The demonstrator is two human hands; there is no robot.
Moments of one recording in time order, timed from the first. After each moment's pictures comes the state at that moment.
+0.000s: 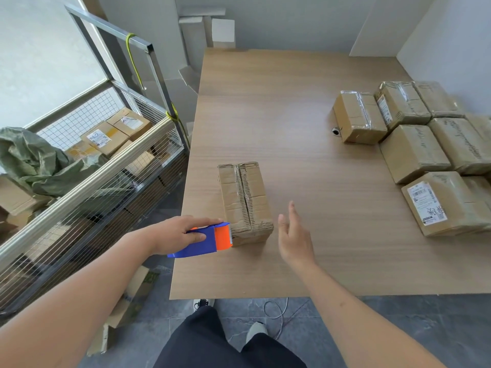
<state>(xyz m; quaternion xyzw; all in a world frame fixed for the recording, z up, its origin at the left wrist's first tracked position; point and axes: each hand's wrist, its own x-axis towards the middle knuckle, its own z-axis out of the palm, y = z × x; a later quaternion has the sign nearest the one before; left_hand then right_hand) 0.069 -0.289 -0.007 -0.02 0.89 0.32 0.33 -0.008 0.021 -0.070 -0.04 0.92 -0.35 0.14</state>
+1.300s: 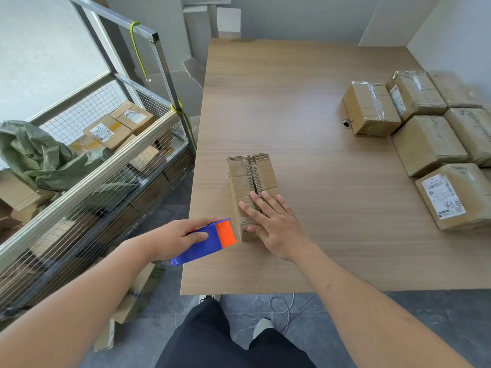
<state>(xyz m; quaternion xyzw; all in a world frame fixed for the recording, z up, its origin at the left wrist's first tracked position) 0.097 -0.312 -0.039 -0.05 0.87 0.38 0.31 -0.012 -0.022 -0.084 -0.40 0.91 -0.10 0.06</state>
